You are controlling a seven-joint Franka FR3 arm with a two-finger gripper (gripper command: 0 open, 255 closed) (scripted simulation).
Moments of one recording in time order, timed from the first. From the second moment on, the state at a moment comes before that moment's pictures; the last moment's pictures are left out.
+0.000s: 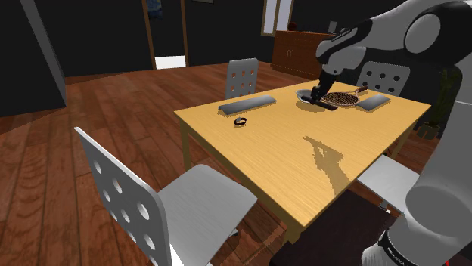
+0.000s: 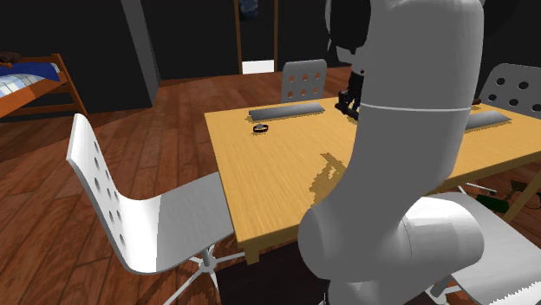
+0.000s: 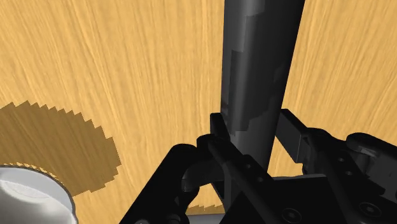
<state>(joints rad) -0.31 0.22 -0.38 -1.82 0.23 2.21 -0.74</state>
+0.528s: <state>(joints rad) -0.46 0.44 -0.40 -1.52 0.34 2.09 -0.91</state>
